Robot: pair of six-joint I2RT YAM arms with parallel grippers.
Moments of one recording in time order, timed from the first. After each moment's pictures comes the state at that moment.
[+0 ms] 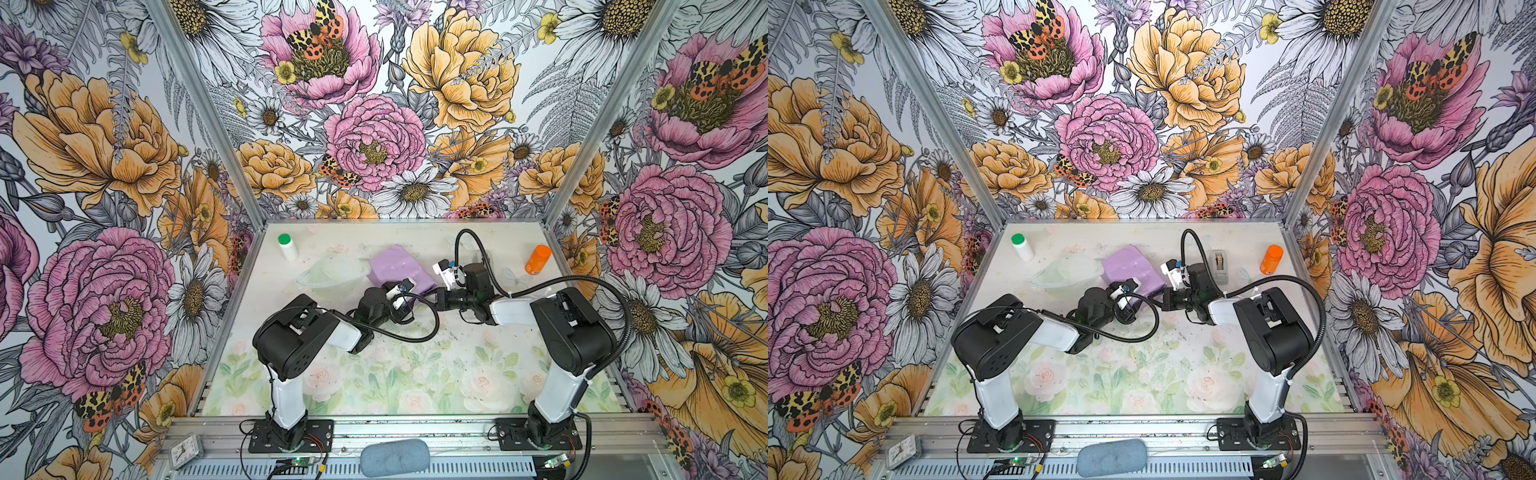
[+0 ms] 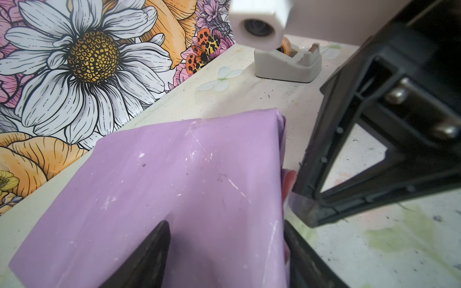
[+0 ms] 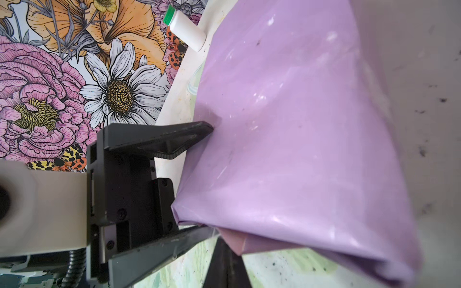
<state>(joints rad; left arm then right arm) -0.66 1.86 0.66 0.90 0.02 0.31 0.37 1.81 0.81 0.40 -0.80 0.47</state>
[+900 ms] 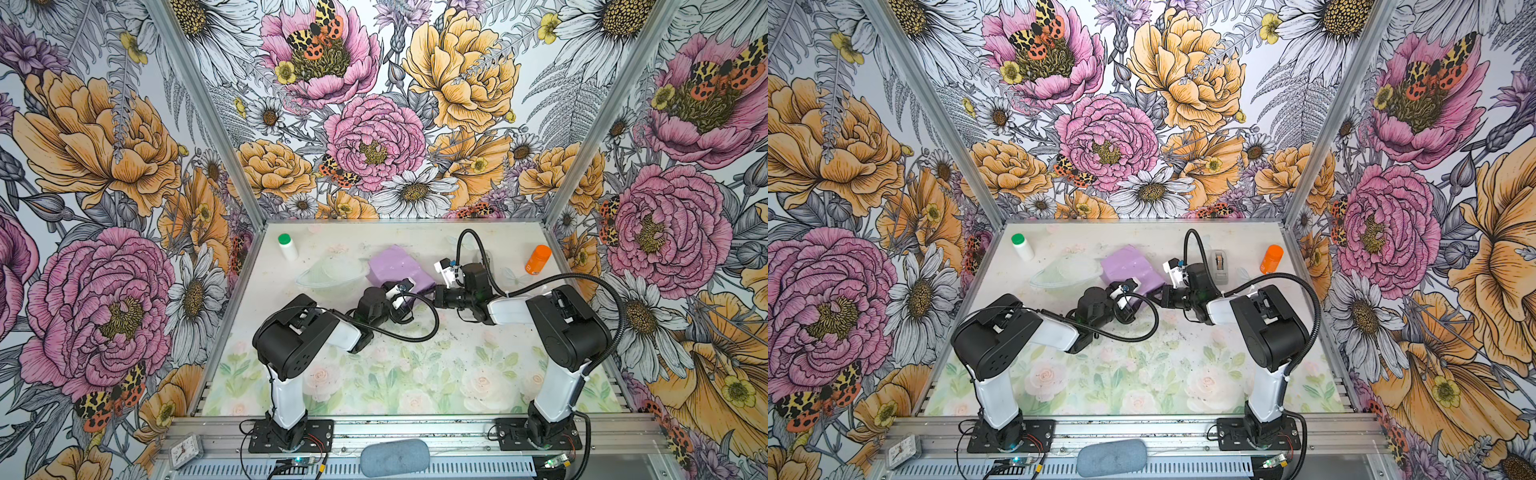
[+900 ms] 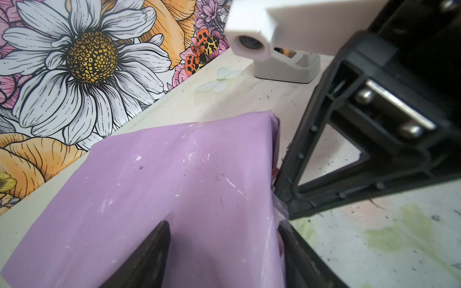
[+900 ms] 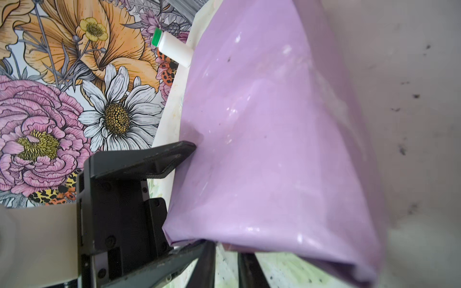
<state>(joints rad) -0.66 1.86 0.66 0.90 0.04 0.31 0.37 1.84 0.81 0.45 -0.75 0.60</state>
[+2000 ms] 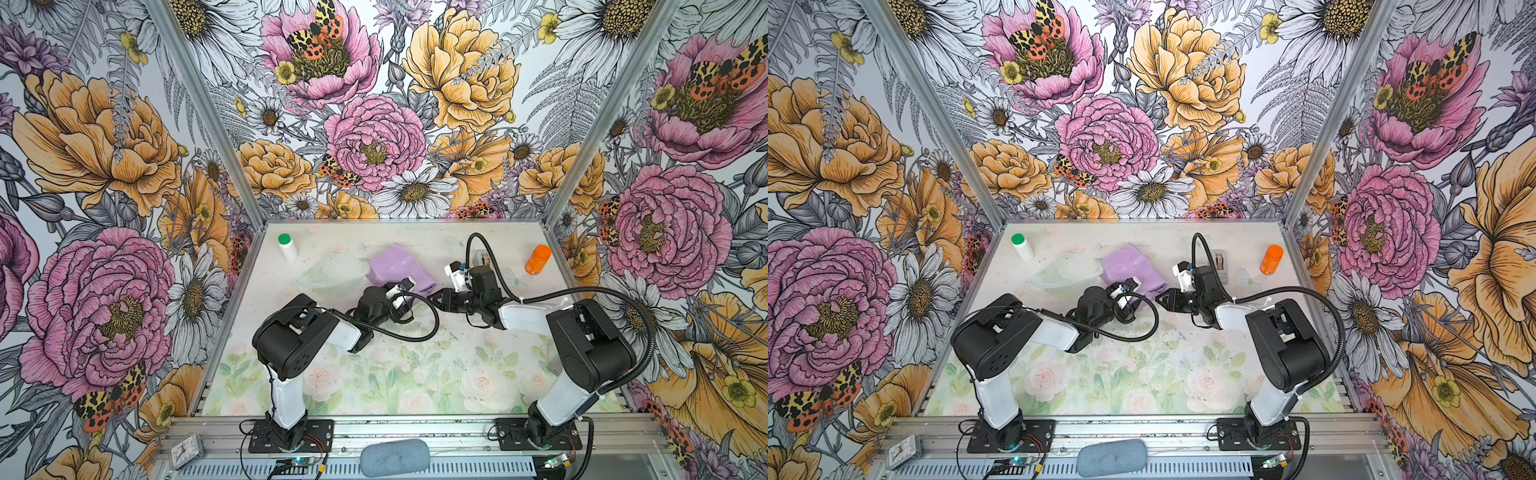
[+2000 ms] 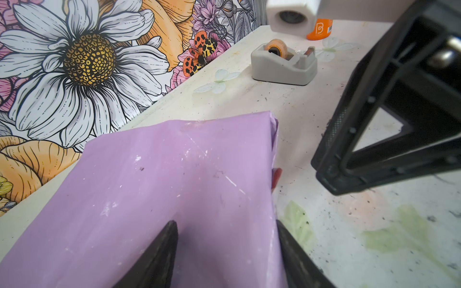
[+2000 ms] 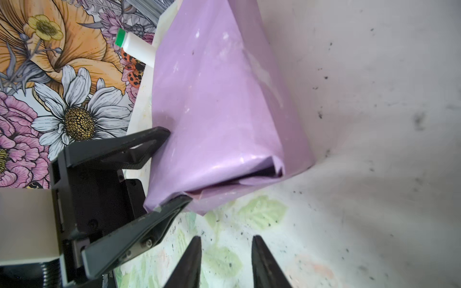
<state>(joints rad) -0.66 1.86 0.67 0.90 0.05 0.31 0.35 1.67 0.74 0.24 -0.60 0.51</state>
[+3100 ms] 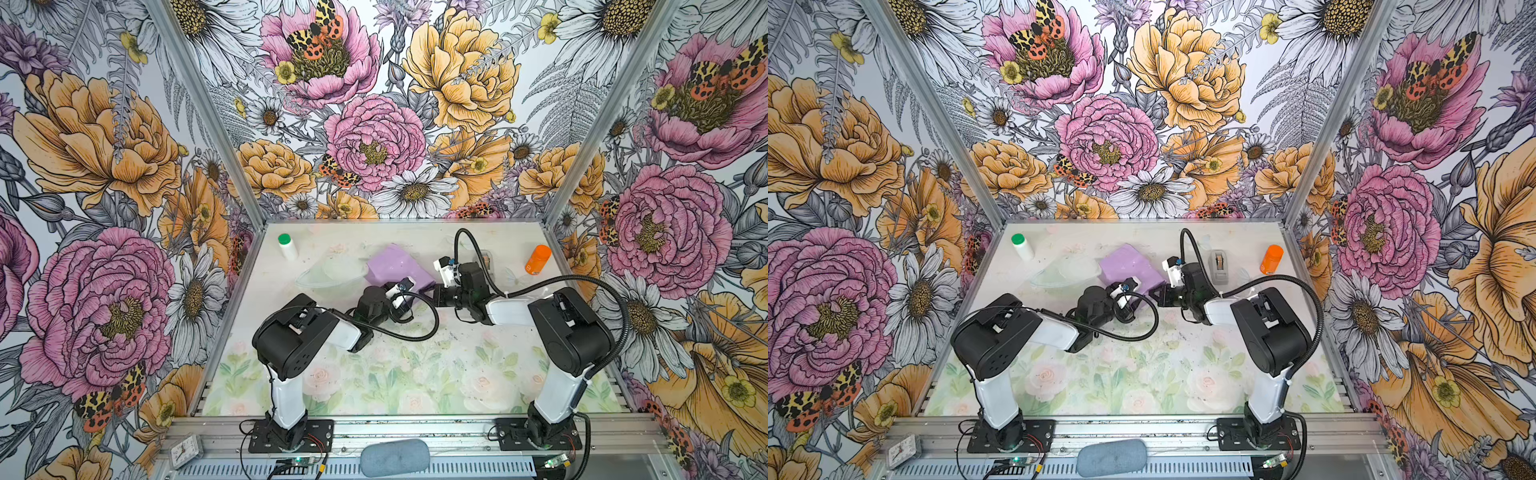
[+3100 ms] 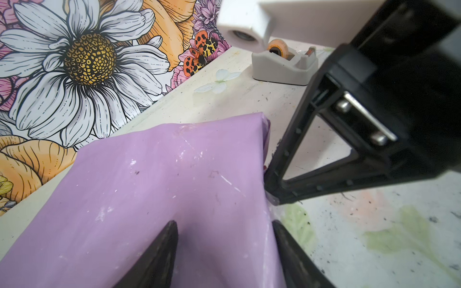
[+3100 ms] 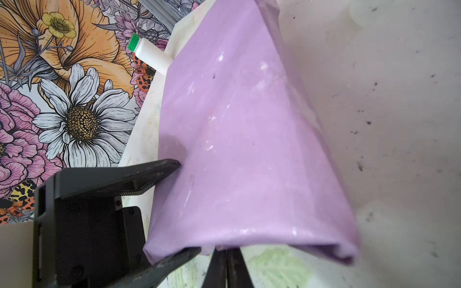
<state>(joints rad) -0.66 1.86 0.67 0.89 0.05 0.30 0.41 1.81 0.83 0.39 -0.60 0.52</state>
